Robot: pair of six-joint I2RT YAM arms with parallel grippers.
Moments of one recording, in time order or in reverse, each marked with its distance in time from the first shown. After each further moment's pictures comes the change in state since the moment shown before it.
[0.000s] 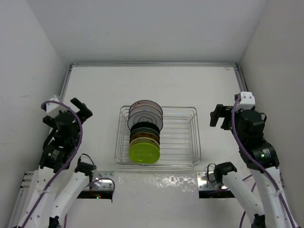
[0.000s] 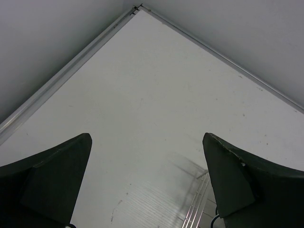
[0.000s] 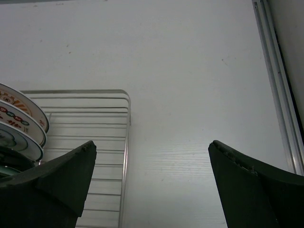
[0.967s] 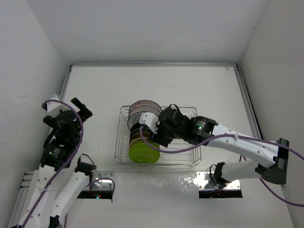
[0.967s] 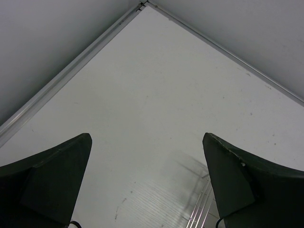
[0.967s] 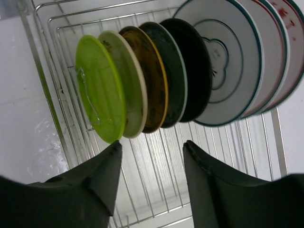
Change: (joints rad) left arm 0.014 0.016 -0.002 -0.013 -0.011 -0.003; right arm 0.882 0.681 0.252 0.037 -0.163 -0.394
